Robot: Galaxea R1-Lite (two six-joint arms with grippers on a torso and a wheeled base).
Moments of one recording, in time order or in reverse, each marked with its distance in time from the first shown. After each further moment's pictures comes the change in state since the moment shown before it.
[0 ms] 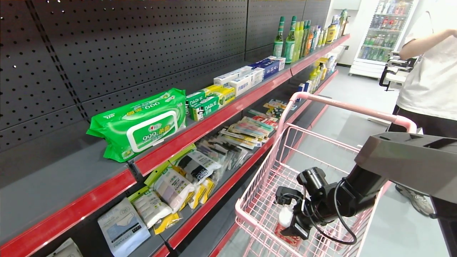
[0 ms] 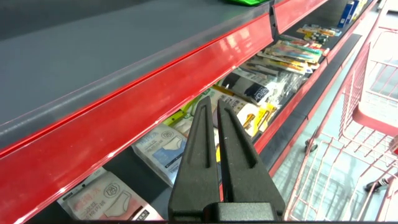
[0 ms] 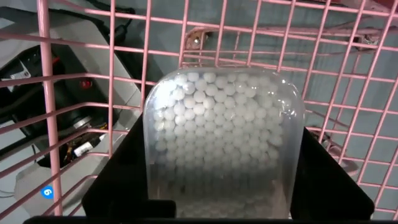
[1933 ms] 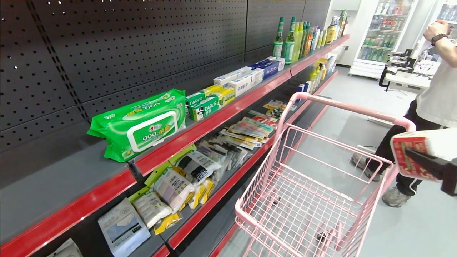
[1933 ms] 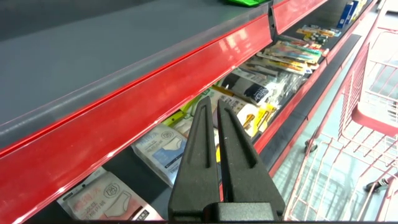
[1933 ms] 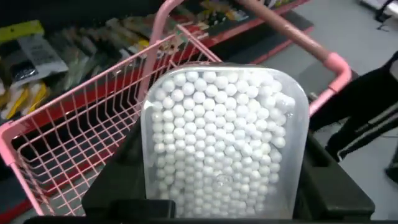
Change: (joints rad) left arm 0.000 0.000 0.000 0.000 0.000 0.000; right arm -0.279 -1.336 0.345 0.012 -0.304 0.387
